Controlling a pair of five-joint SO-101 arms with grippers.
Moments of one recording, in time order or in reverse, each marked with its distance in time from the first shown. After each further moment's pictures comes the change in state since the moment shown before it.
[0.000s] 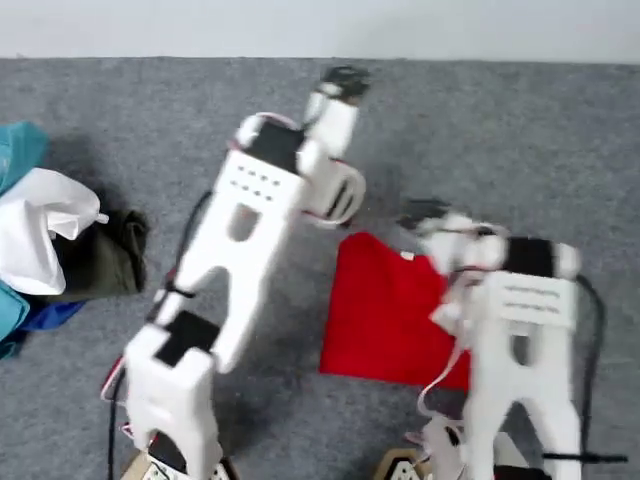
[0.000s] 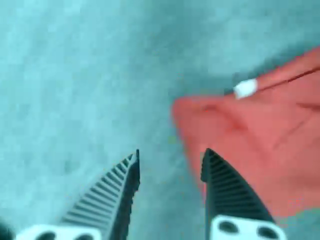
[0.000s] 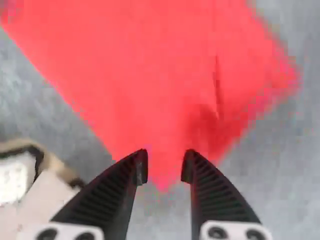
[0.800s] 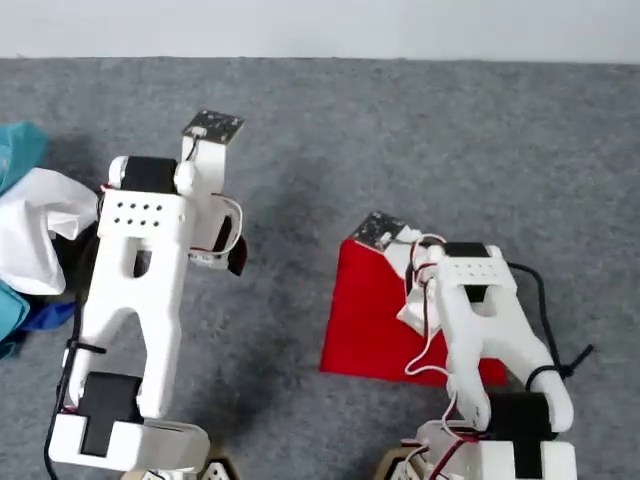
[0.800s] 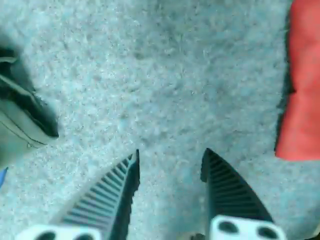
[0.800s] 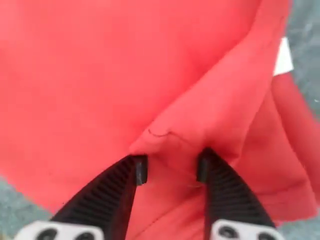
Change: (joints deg) left arm -20.1 -25.8 37.8 0.0 -8.4; right arm -1.6 22.1 10.9 -30.2 -2.1
